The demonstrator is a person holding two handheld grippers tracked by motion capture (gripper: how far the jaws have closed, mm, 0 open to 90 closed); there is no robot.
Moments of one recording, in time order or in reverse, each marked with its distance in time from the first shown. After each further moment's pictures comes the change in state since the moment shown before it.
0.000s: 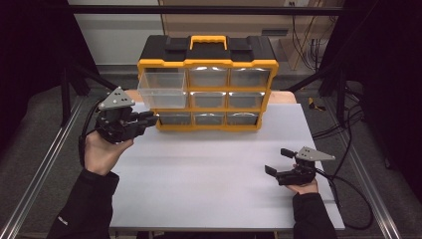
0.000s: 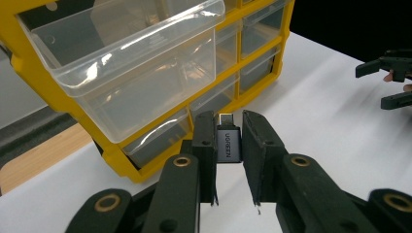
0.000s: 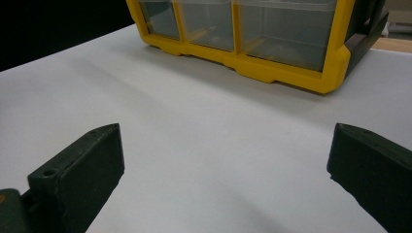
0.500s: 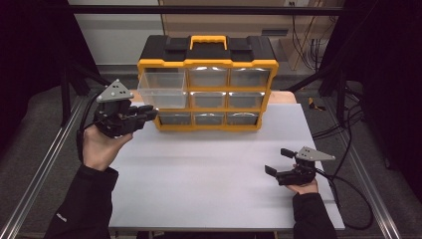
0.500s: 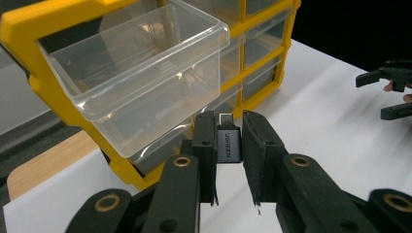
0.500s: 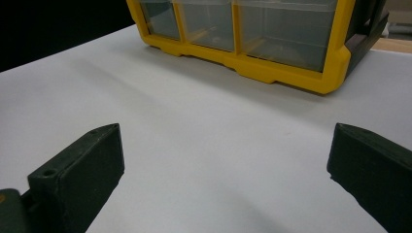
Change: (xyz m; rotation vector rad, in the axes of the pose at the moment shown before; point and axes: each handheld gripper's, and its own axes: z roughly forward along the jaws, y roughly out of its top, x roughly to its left) left arm 0.003 0.014 -0.006 -0.018 0.014 0.009; right arm 0.000 0.000 0.000 -0.001 0.000 0.001
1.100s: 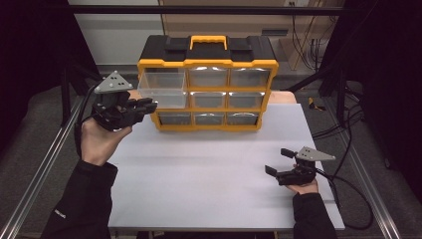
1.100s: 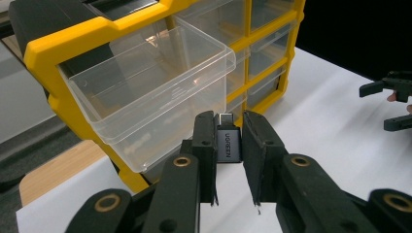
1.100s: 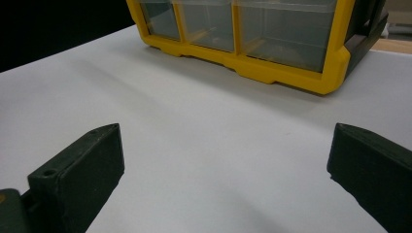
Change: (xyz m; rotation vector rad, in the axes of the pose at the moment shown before) left arm 0.002 0.015 -0.004 -0.002 0.015 -0.010; right arm 0.000 0.000 0.000 -0.002 0.000 0.000
